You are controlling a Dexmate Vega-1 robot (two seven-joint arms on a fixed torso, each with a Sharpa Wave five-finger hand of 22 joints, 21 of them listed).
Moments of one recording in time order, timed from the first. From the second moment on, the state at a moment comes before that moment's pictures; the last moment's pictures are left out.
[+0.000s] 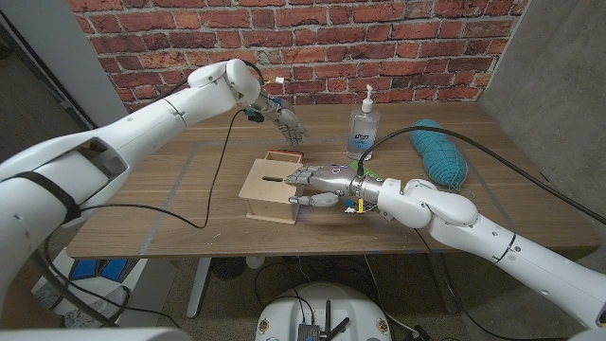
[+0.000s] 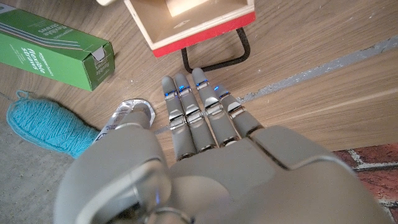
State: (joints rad) left arm 0.05 0.67 0.97 -1.52 0.22 0.42 -0.86; left_hand 0.55 0.15 0.29 0.02 0.18 0.90 0.01 0.20 0.18 0.87 -0.13 0.20 0.18 0.83 -0.10 0.18 0.16 0.42 -0.04 0.18 0.16; right arm -0.87 -0.81 -0.70 -2.04 -0.82 0.14 0.21; right_hand 0.00 0.07 0.43 0.19 0.22 0.12 -0.05 0.18 0.17 0.16 -0.07 0.19 0.18 0.03 -0.04 0.24 0.34 0.21 -0.04 0.20 0.17
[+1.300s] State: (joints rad) left arm -0.01 0.62 1.03 -1.42 0.26 0.39 -0.98; left_hand 0.51 0.15 0.31 0.01 0.18 0.90 0.01 0.20 0.18 0.89 -0.13 0.20 0.18 0.86 -0.11 0.18 0.16 0.43 -0.04 0.18 0.16; right arm -0.88 -0.83 -0.69 -2.07 -0.88 0.12 0.20; right_hand 0.00 0.07 0.45 0.18 0.22 0.13 -0.05 0.18 0.17 0.17 -0.08 0.19 0.18 0.04 -0.04 0.24 0.34 0.19 -0.04 0.19 0.17
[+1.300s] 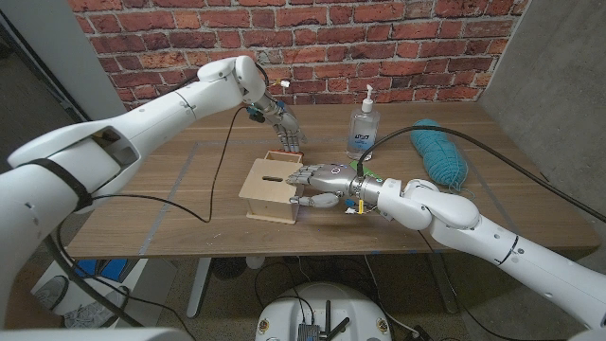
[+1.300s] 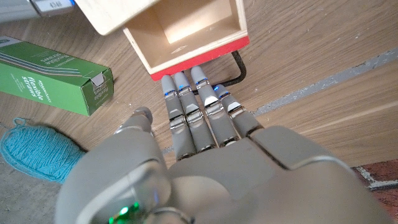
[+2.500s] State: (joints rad) left arm -0.03 0.60 1.04 -1.37 0.21 0.37 -1.01; left_hand 0.49 0.17 0.34 0.01 0.18 0.92 0.02 0.19 0.18 0.91 -0.13 0.20 0.18 0.89 -0.11 0.18 0.16 0.43 -0.04 0.18 0.16; right arm -0.87 -0.82 -0.69 -2.07 -0.90 0.13 0.21; right_hand 0.00 0.07 0.46 0.18 0.21 0.15 -0.05 0.19 0.17 0.23 -0.08 0.20 0.18 0.10 -0.04 0.25 0.33 0.15 -0.04 0.18 0.17
